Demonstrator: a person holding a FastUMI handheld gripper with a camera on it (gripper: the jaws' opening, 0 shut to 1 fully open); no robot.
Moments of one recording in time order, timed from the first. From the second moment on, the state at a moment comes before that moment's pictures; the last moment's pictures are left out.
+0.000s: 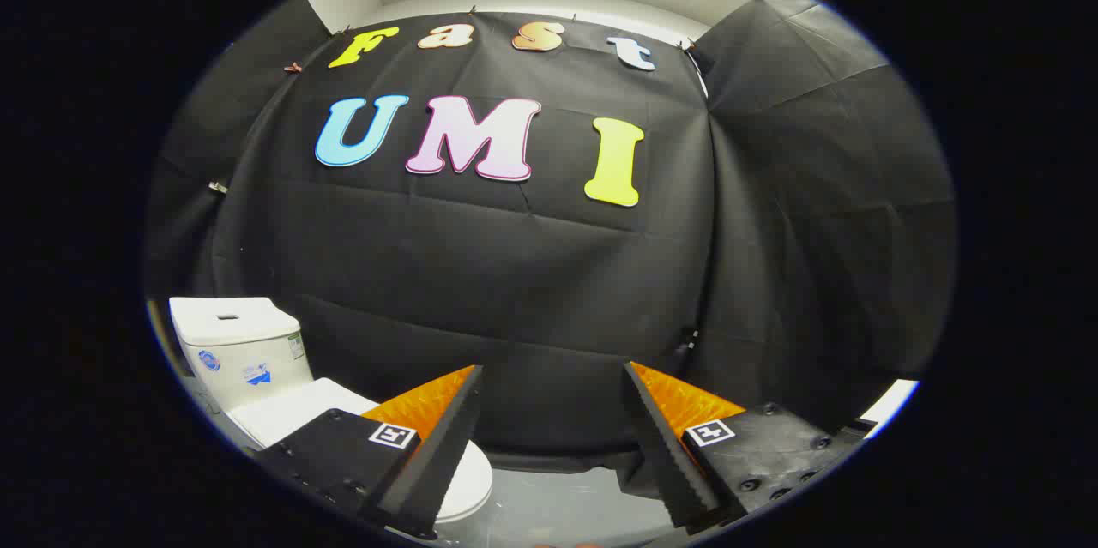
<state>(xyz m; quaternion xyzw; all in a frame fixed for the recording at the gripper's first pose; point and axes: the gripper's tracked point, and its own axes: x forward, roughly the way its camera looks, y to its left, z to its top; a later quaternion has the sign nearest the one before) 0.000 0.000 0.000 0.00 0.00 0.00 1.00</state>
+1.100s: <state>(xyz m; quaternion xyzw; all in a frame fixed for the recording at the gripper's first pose) -0.004 0.015 0.000 0.00 0.00 0.02 1.00</state>
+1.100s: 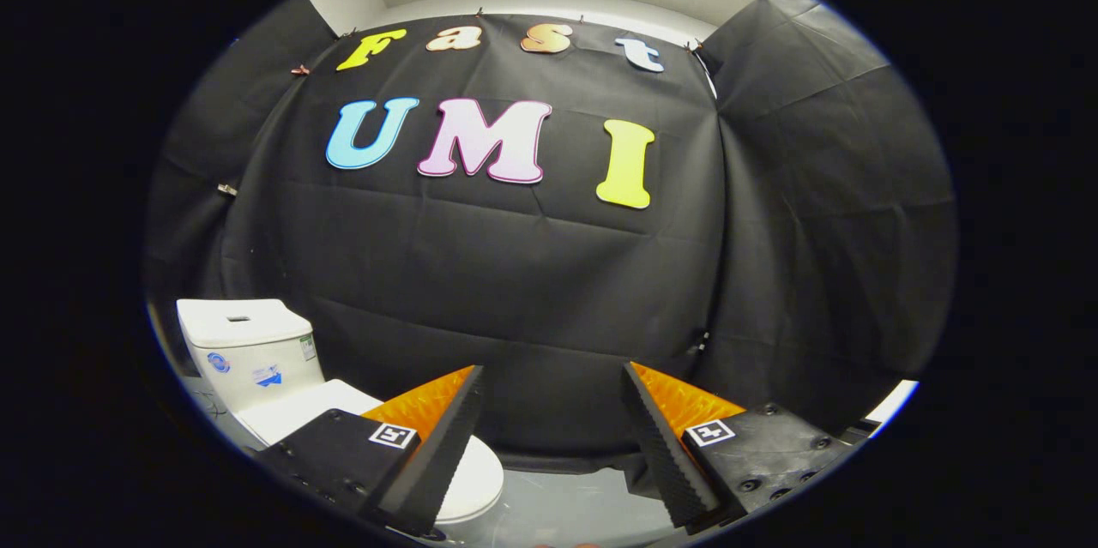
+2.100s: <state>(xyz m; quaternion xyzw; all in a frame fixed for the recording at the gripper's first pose) 0.020 -0.002 -0.102 0.14 0.20 0.05 0.97</state>
